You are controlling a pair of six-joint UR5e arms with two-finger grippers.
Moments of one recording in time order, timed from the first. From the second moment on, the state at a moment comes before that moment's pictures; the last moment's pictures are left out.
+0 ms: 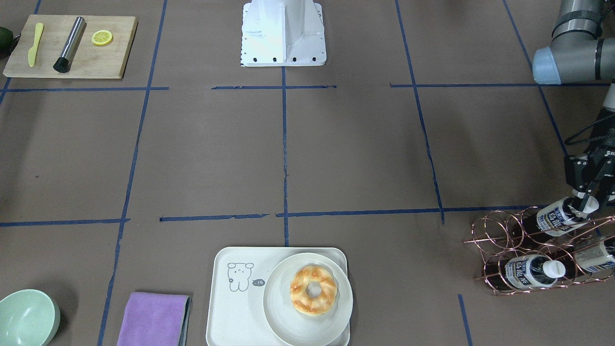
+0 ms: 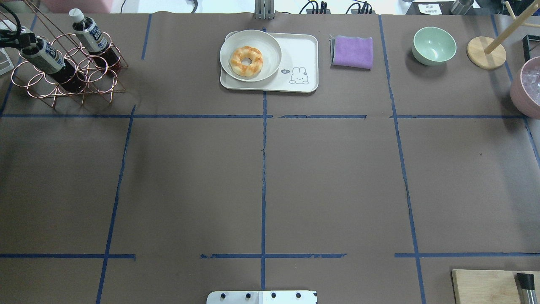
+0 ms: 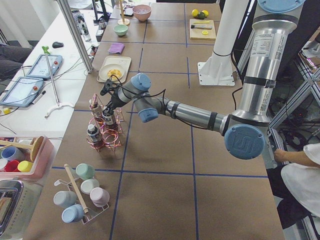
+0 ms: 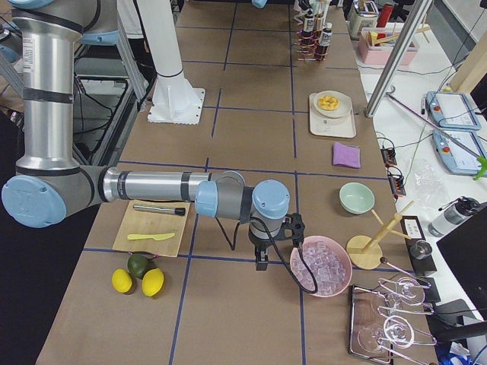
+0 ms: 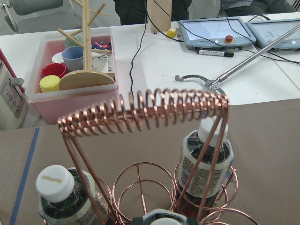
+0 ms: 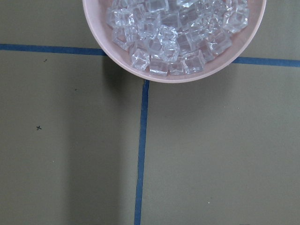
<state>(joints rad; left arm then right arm) -1.17 -1.71 -1.63 -2.46 -1.82 -0.77 1.60 -1.66 1.69 -1.68 2.35 -0.14</state>
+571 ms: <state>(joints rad) -1.25 -1.72 -1.64 -2.46 -1.93 -0.77 1.60 -1.66 1.69 -1.68 2.35 -0.14</state>
